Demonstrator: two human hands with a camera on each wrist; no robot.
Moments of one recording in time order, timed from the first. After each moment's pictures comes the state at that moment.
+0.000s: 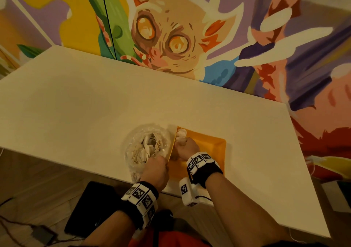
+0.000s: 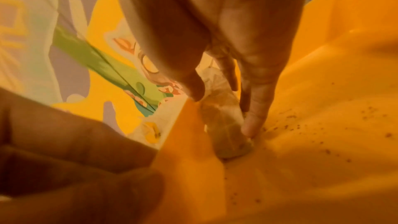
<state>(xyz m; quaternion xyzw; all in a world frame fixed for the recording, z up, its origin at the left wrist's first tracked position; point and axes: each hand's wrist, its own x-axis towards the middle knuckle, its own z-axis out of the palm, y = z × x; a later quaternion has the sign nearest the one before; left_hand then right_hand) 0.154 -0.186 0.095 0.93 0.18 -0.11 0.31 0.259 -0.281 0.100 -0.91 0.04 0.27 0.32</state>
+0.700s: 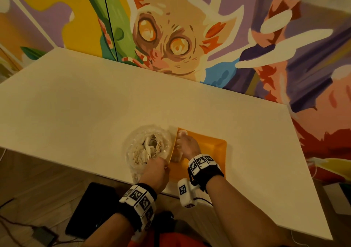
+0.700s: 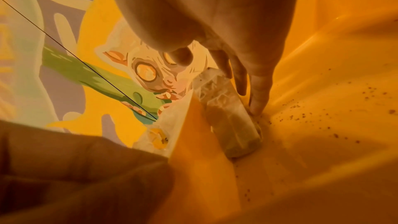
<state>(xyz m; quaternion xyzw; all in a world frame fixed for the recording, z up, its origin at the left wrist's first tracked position) 0.148 -0.181 0.100 0.93 0.15 -0.09 0.32 0.263 -0.280 0.098 -0.83 0.13 0.26 0.48</state>
